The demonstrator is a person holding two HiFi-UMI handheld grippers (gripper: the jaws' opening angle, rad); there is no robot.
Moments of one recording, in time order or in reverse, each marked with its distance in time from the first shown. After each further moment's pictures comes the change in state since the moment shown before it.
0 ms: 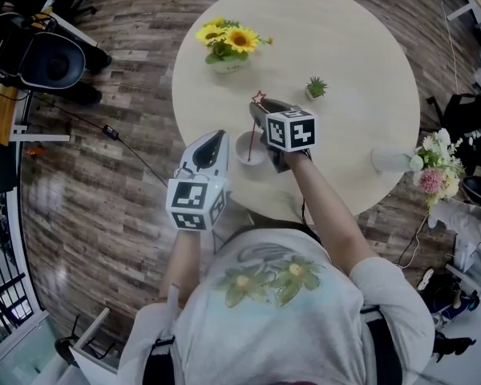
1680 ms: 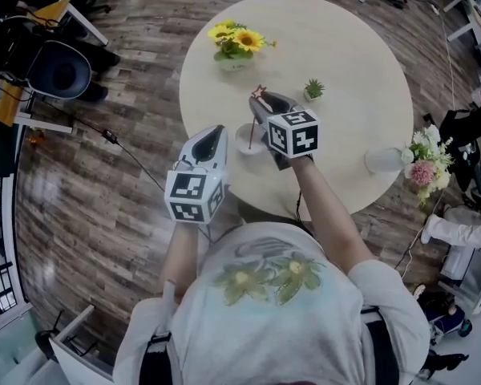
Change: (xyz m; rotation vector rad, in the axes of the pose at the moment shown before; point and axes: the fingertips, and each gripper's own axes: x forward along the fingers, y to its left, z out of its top) left arm -0.039 -0.020 0.008 -0.003 -0.071 0.048; right arm -0.058 0.047 0.030 -0.213 -0.149 0.046
